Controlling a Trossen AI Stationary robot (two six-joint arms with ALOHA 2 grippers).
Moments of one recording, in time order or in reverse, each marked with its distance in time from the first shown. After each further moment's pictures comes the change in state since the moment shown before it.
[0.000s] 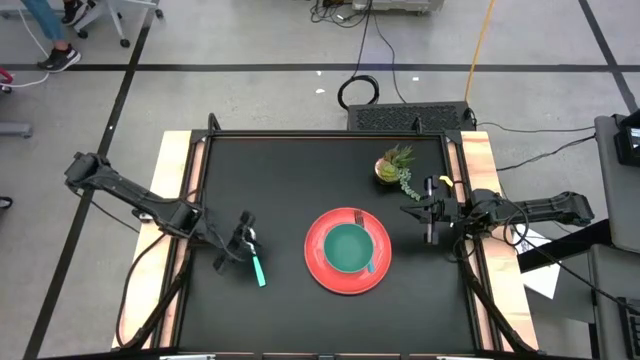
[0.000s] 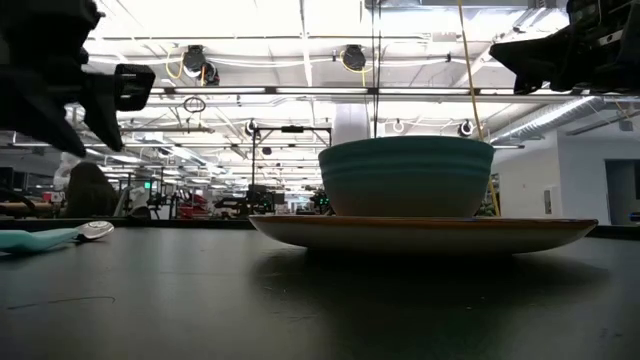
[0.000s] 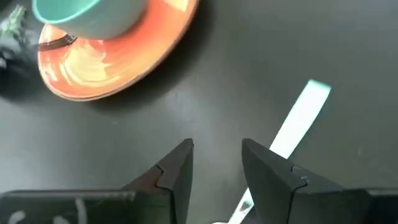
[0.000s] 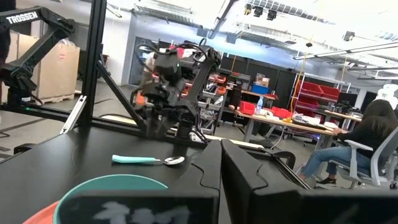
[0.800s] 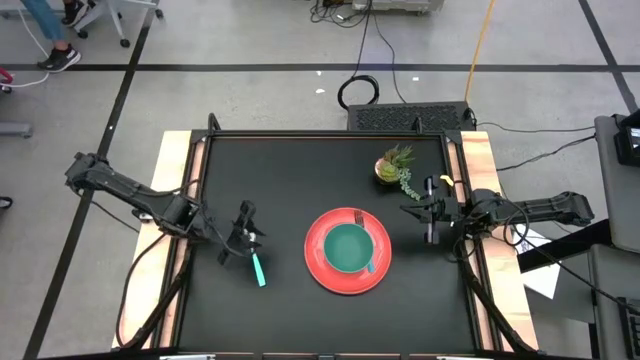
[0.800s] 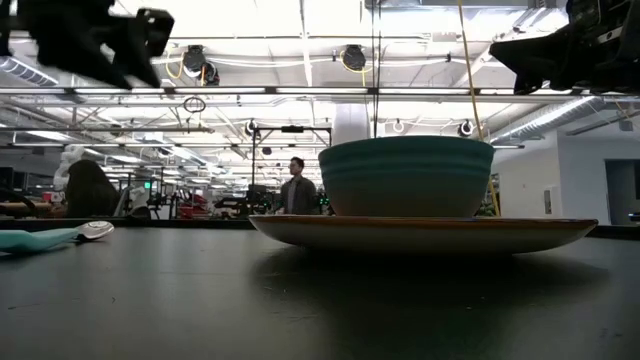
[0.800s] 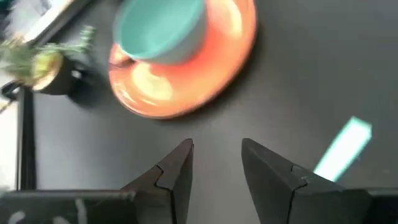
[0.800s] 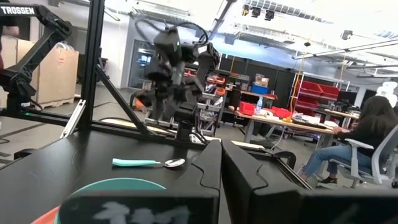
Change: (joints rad) left arm 0.012 0.037 0.245 -0.182 -0.126 0.005; right arm 0.000 0.000 0.000 0.008 0.006 0.018
